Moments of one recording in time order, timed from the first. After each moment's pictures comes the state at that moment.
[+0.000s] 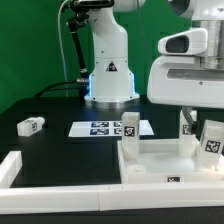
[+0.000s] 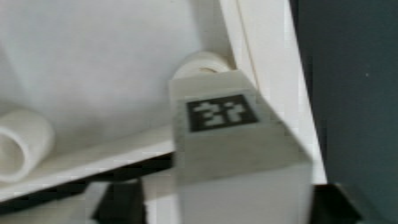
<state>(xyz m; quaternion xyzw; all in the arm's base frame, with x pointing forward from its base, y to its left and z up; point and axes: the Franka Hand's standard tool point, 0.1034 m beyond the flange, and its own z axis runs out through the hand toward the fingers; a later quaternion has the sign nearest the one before) 0.621 0.123 0.090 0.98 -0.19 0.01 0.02</state>
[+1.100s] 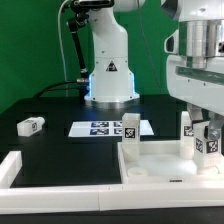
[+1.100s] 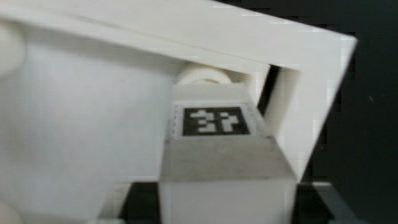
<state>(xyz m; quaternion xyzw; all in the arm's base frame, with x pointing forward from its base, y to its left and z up) 0.625 0.114 0.091 0.72 -0.69 0.04 -0.05</state>
